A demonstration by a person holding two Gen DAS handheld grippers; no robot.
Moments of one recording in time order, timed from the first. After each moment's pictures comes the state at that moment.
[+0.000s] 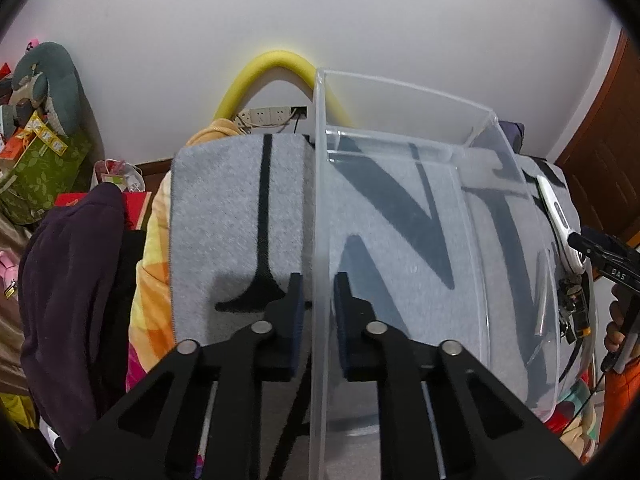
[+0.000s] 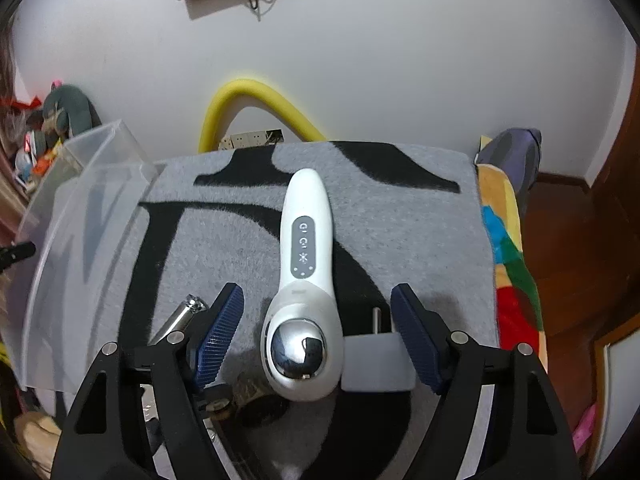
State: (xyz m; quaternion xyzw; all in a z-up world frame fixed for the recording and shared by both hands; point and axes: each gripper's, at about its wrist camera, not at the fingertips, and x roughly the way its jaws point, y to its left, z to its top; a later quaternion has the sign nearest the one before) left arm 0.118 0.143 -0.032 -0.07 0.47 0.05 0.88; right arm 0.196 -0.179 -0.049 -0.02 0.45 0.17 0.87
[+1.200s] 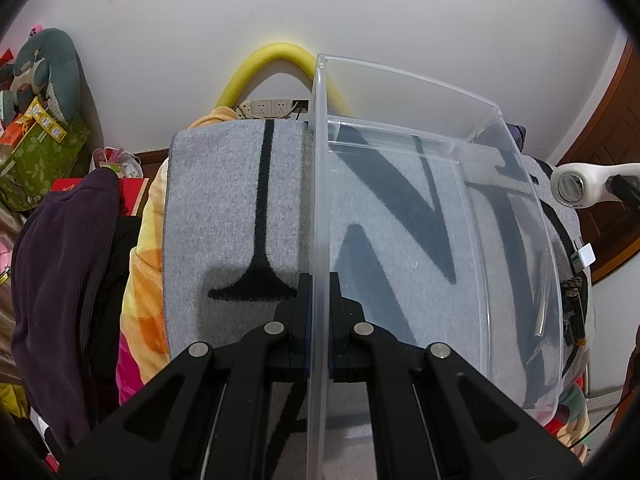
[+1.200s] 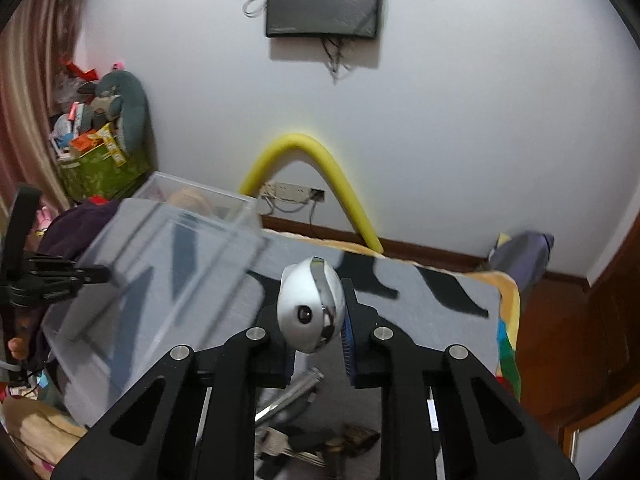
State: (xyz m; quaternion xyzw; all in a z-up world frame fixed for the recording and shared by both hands) left arm 0.116 0.144 -0.038 -0.08 0.48 0.05 0.87; right arm 0.158 -0.096 0.051 -0.10 0.34 0.23 0.91
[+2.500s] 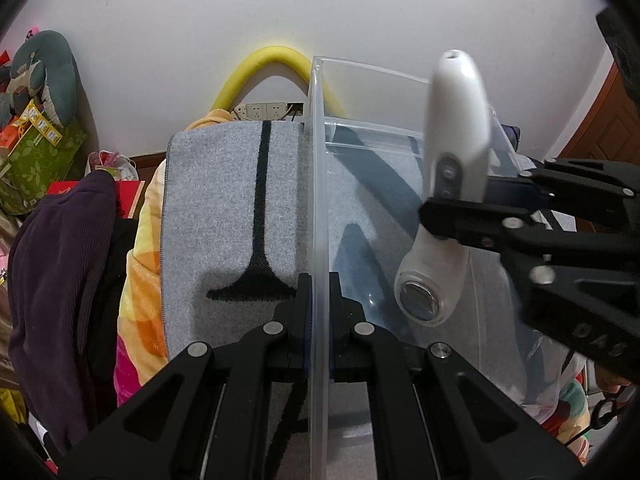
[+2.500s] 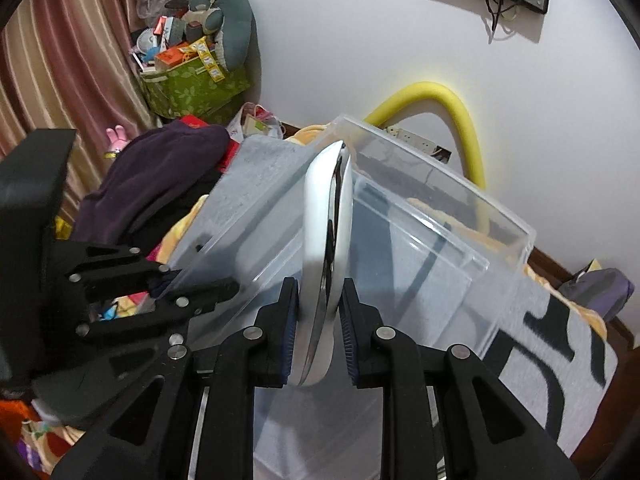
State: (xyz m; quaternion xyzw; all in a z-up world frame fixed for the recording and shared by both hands) left arm 0.117 0.148 -0.042 -0.08 0.47 0.04 0.88; right arm 0.163 0.088 0.004 -0.18 0.44 0.39 0.79
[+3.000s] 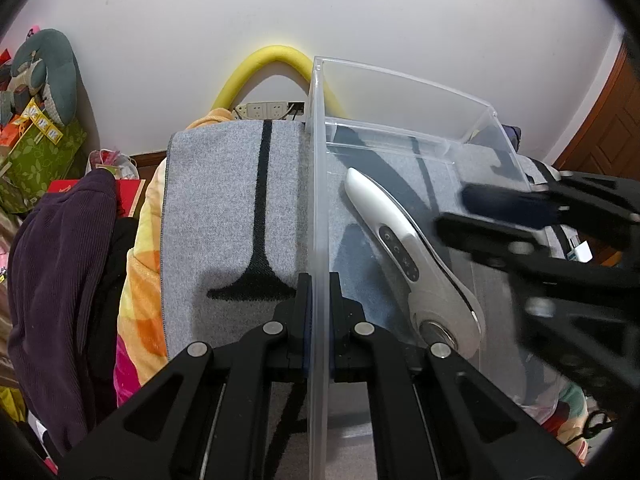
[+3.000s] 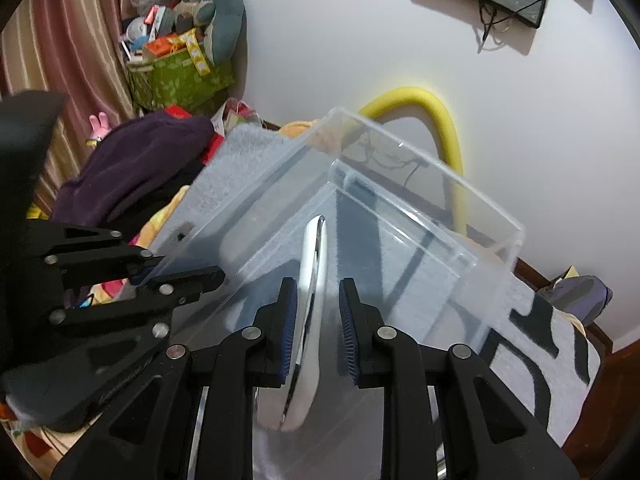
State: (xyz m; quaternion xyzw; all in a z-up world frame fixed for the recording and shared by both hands) left arm 0.116 0.149 -0.043 -0.09 0.47 0.04 0.88; right arm 0.154 0.079 0.007 -0.20 0.42 0.36 0.81
